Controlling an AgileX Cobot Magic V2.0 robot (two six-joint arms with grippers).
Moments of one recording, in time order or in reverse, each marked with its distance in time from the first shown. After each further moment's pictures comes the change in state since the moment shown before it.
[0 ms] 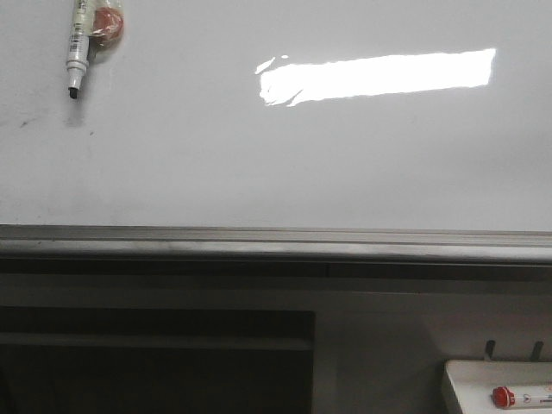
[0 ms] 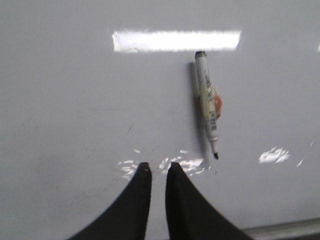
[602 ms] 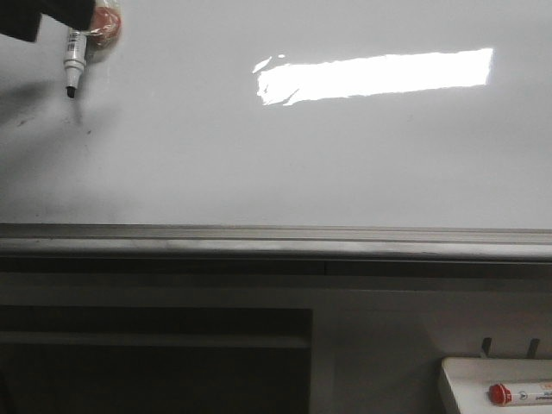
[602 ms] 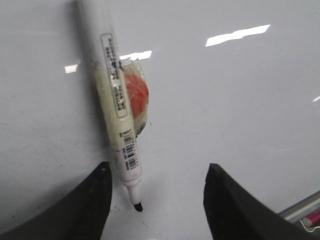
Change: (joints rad) left arm -0.193 0.834 -0.394 -0.263 -0.020 0.215; right arm 0.000 0.258 -0.185 -0.022 0.215 -0.032
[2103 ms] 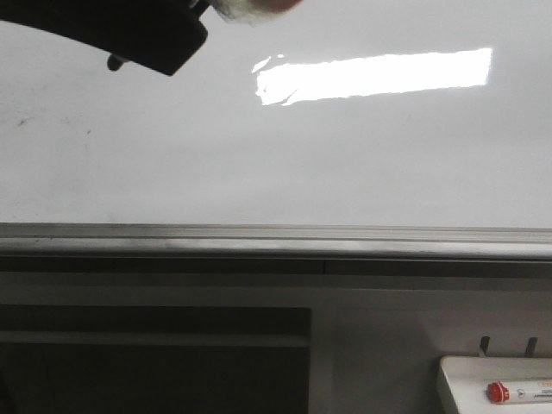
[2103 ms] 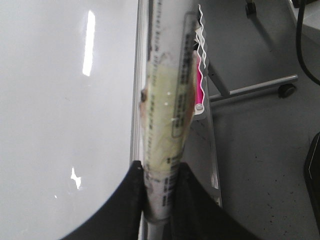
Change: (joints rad) left arm -0.512 -0.127 -0.009 0.030 0.220 0.872; right arm 0.279 0.320 -0.216 0.655 0.306 -1.135
